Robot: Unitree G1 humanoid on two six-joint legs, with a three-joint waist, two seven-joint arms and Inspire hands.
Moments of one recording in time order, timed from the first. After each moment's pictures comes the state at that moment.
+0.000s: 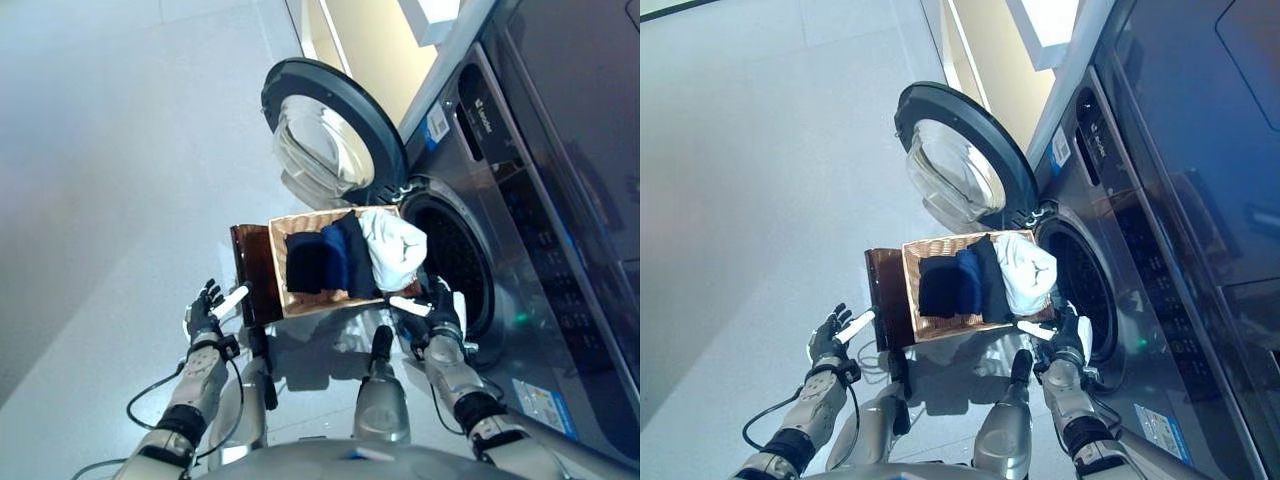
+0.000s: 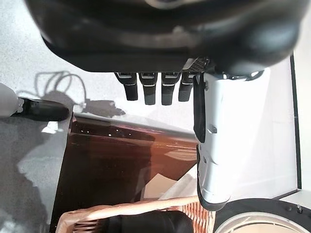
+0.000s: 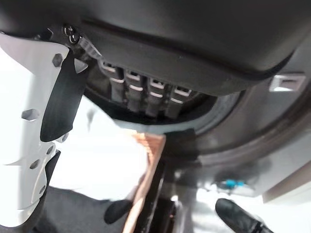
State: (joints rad) left arm -0.09 0.21 -0.21 0.76 -0.60 -0.18 0.35; right arm -0.18 -0.25 0.20 0.82 0.16 -0.04 -0.50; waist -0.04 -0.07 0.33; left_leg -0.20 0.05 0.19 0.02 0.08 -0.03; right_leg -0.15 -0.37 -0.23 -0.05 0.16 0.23
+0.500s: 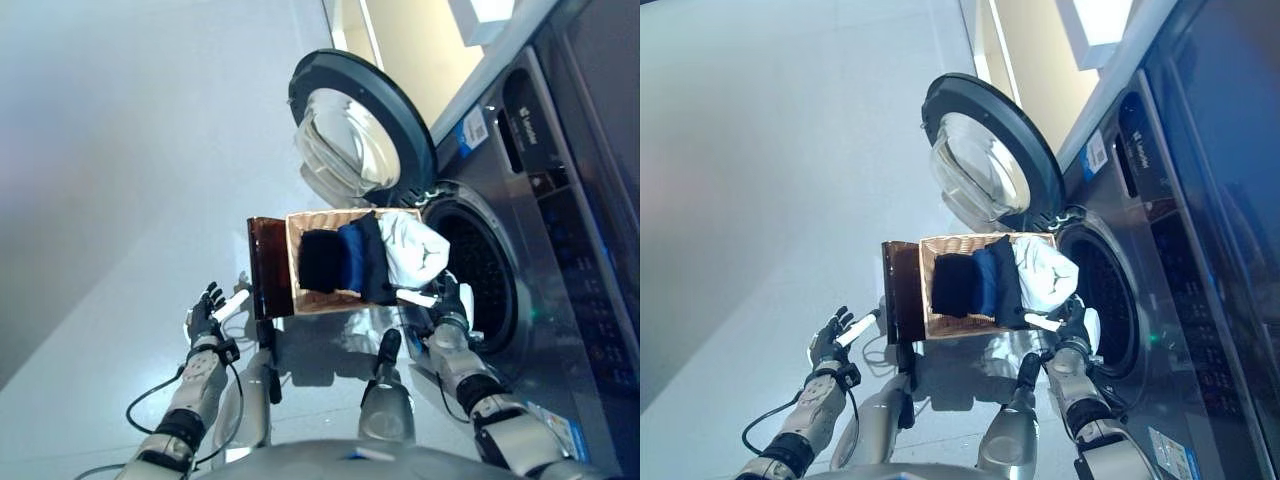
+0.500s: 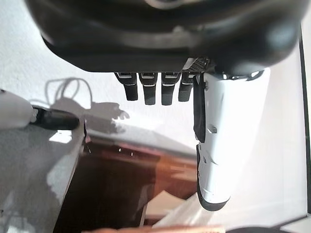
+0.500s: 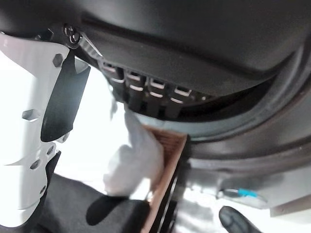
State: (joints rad) left arm -0.06 0.21 -0.21 0.73 -0.61 -0.18 0.32; right arm -0.30 -0.31 0.19 0.98 0.17 -0.04 -0.51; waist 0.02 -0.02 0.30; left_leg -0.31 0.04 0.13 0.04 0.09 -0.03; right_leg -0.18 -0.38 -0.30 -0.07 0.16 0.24
